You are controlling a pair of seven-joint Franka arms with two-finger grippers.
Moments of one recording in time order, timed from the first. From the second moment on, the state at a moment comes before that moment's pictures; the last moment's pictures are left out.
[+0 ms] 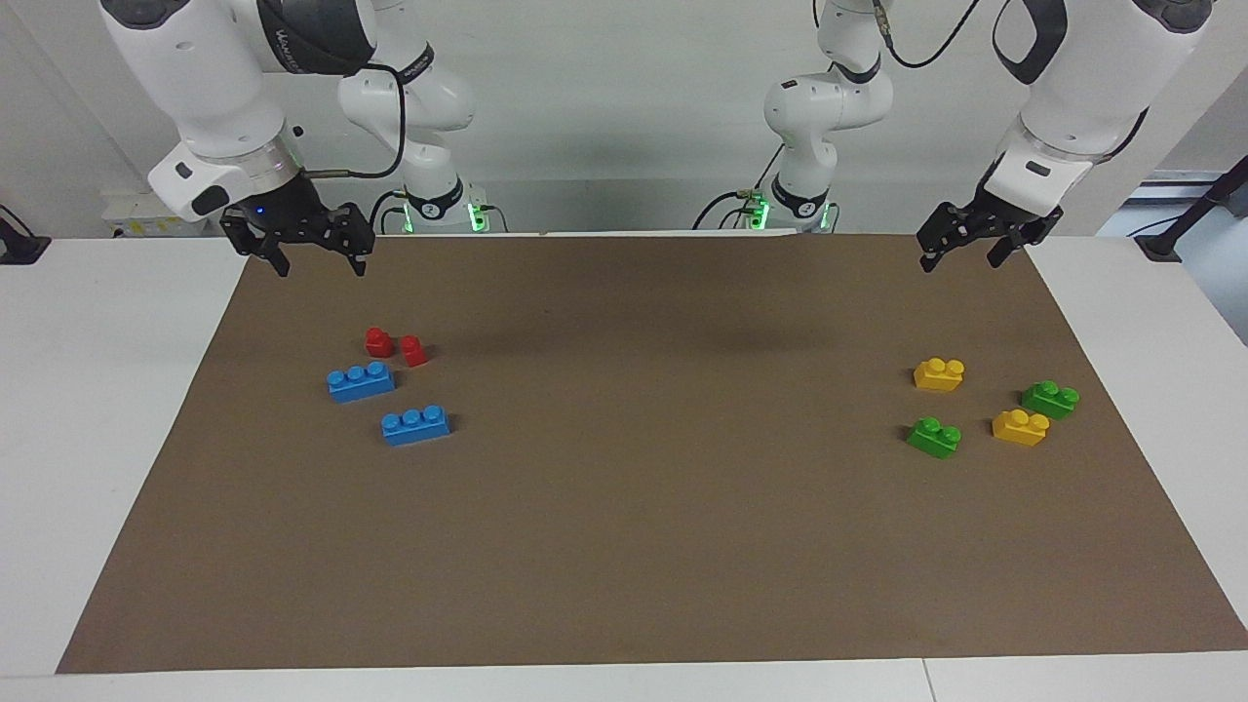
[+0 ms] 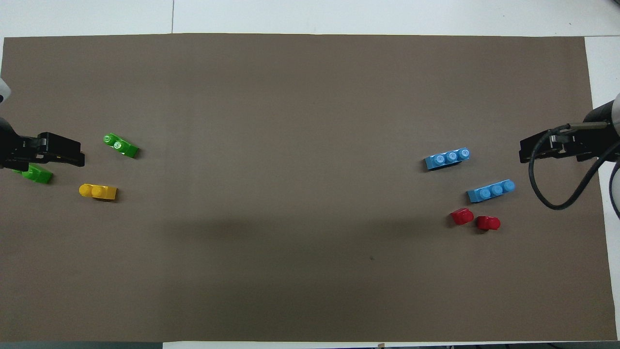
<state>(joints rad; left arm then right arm) 0.11 -0.03 -0.17 -1.63 -0.01 1.55 -0.05 -0.09 0.00 0.12 -1.61 -0.02 1.53 0.04</state>
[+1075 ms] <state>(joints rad) 0.12 -0.03 -0.17 -1.63 -0.01 1.55 -0.05 -0.09 0.00 0.12 -1.61 -0.02 1.53 0.04</state>
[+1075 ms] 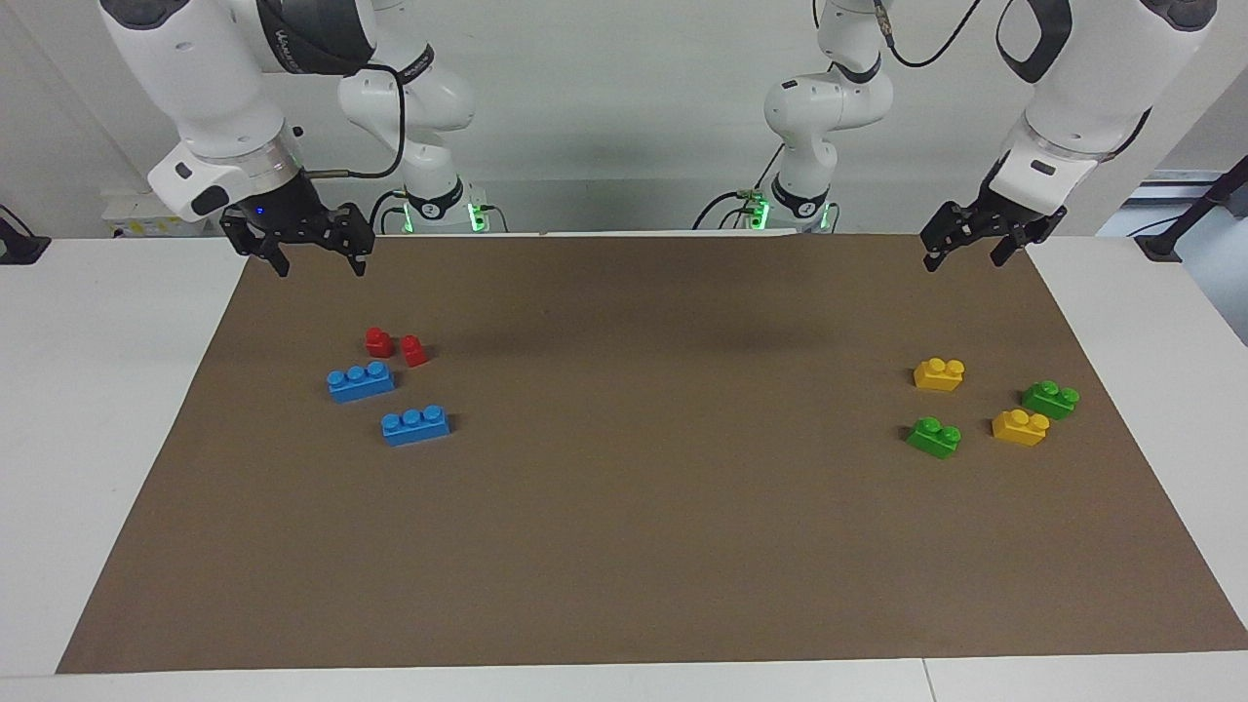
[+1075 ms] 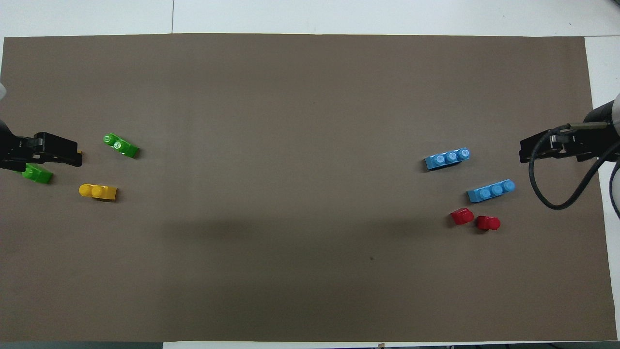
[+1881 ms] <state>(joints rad) 0.13 -0.03 -0.15 -1.63 -0.01 1.55 -0.13 -0.09 0.00 0.12 -1.62 -0.02 1.59 0.04</state>
